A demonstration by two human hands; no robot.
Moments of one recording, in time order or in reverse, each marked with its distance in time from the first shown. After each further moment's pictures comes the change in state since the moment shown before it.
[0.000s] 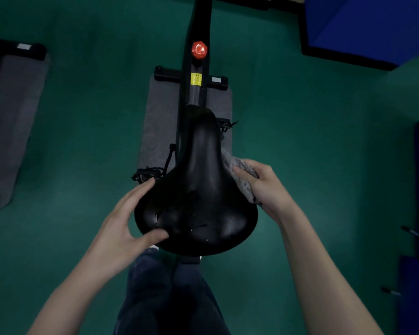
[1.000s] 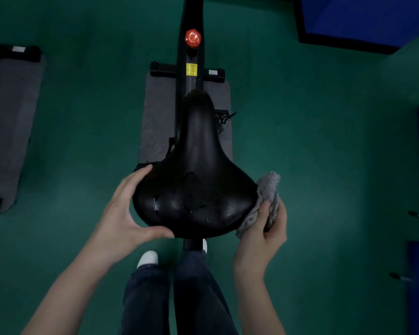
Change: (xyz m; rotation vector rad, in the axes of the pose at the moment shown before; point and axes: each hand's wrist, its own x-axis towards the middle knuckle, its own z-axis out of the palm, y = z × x) left_hand 0.002 -0.015 0.006 0.028 -0.001 0.087; right_hand -0.090 0.070 0.067 0.297 0.930 -0.186
